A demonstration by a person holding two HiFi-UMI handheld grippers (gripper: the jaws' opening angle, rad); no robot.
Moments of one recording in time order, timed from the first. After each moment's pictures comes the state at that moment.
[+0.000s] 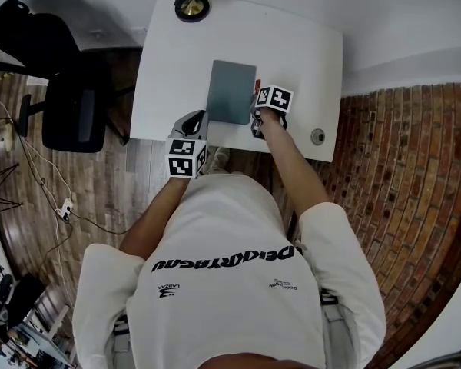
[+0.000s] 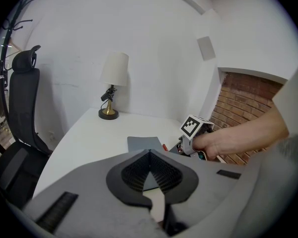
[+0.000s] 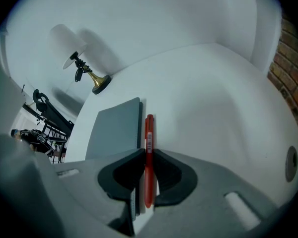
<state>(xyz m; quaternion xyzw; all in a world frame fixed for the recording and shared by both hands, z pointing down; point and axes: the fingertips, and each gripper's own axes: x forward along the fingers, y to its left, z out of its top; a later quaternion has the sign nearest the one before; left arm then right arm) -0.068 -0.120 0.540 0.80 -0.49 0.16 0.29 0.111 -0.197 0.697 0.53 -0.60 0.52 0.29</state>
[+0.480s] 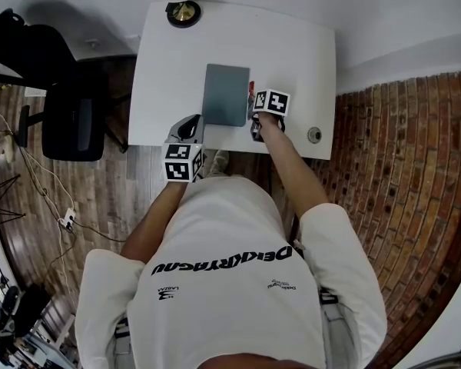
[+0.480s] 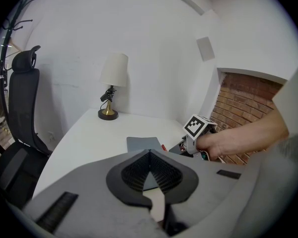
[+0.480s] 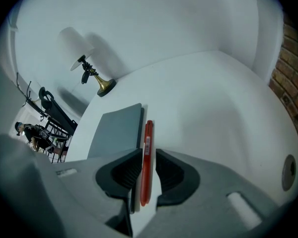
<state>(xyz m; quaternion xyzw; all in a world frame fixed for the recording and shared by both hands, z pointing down) -0.067 -0.117 0.537 0.81 -0.49 0.16 0.29 0.118 -0.197 0.686 0.53 -0.63 0.50 0.28</state>
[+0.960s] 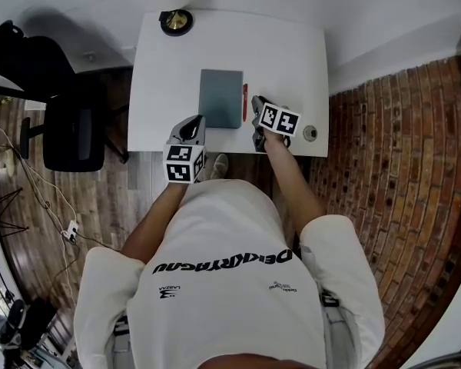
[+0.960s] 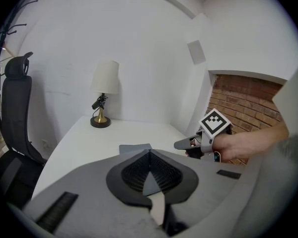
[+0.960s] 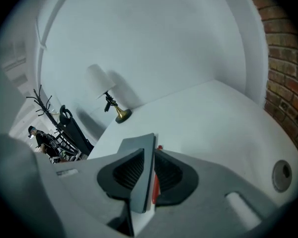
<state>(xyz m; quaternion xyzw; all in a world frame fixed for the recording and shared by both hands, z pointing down) -0.049 -0.116 0.513 0.83 -0.47 0.14 0.26 0.132 -0.188 0.602 0.56 -0.70 0.42 0.15</state>
